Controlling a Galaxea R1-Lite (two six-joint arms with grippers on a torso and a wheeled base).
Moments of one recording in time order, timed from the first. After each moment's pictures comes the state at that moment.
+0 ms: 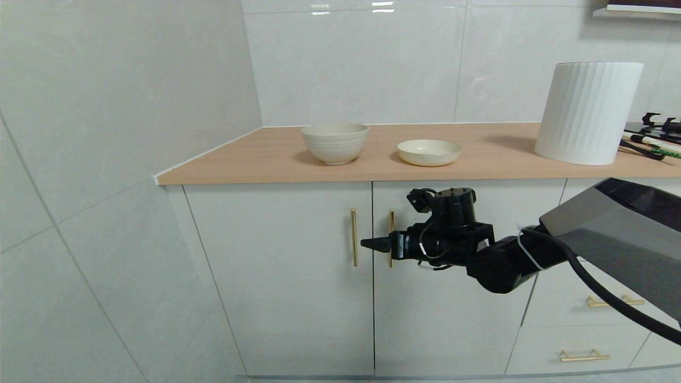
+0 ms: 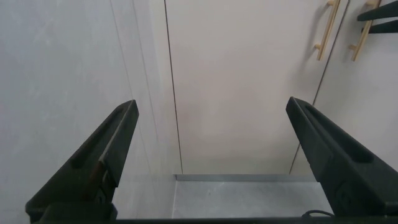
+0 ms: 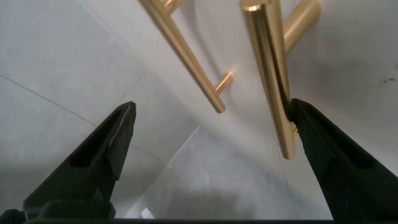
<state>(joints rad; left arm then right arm) 0.00 0.00 0.00 0.00 0.00 0.00 0.53 2.27 -1.25 -0.66 0.36 0.35</state>
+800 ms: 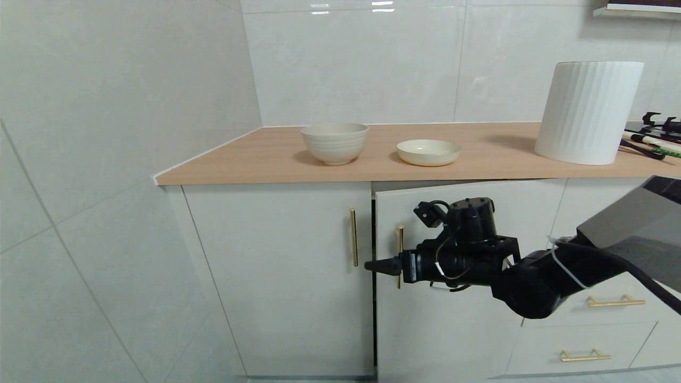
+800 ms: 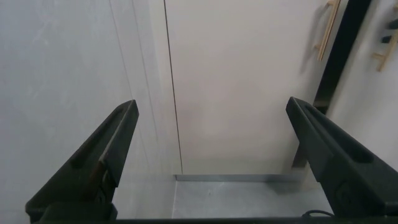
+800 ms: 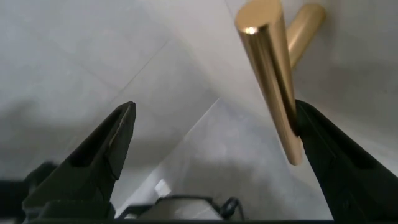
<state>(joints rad) 0.00 0.00 0.00 0.00 0.00 0.00 0.57 2.12 -1.00 -0.72 0.45 0.35</state>
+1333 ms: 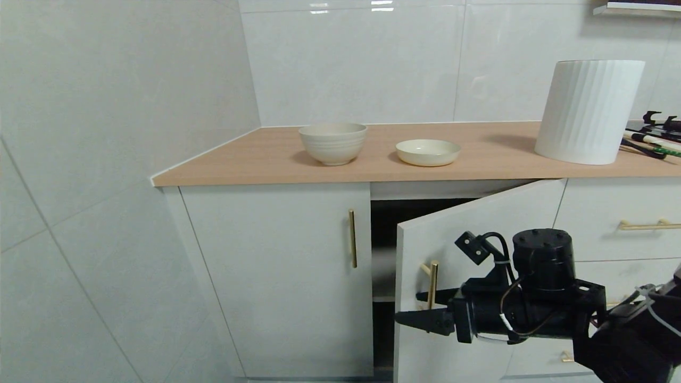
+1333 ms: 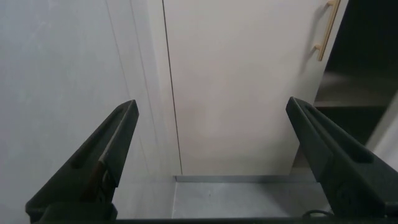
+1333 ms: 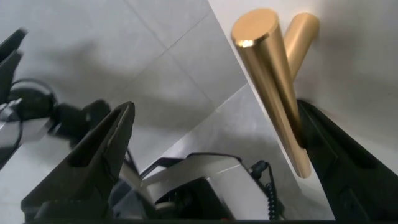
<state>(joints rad) 0.00 0.00 0.00 0.00 0.00 0.00 0.59 1.90 -0.53 -1.02 0.65 0.35</state>
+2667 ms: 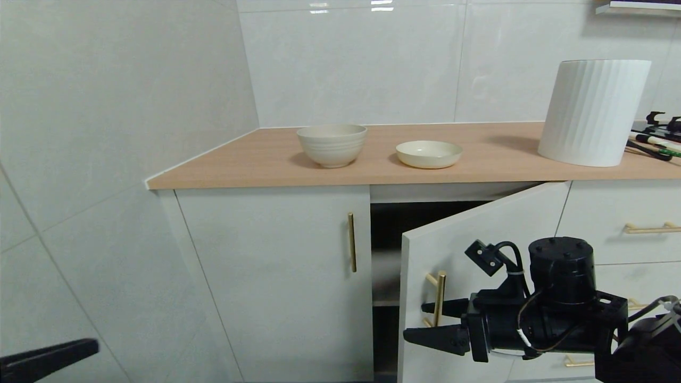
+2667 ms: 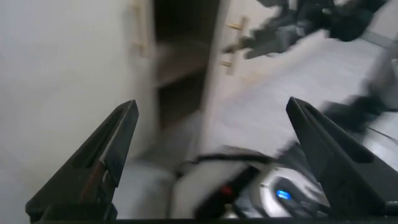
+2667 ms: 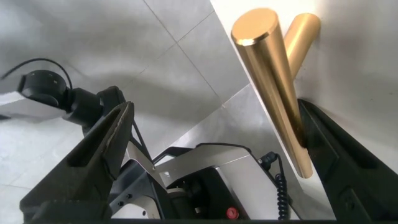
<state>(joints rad) -0.05 0.70 -0.53 0.13 -0.73 -0.04 0.61 1.86 -0.46 -1.05 0.69 0.35</state>
